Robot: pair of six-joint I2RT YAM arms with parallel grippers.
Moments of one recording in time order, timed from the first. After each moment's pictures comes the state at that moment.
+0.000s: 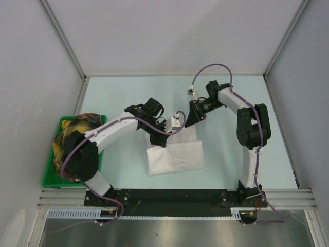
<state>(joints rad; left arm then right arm) -0.66 1.59 1.22 -0.83 0.61 0.64 0.30 2.09 1.65 -1.02 -1.11 -0.45</state>
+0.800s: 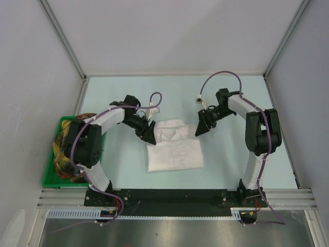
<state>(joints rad) -0.30 1.75 1.18 -0.80 0.84 0.46 0.18 1.95 1.41 -0.99 -0.98 -0.57</state>
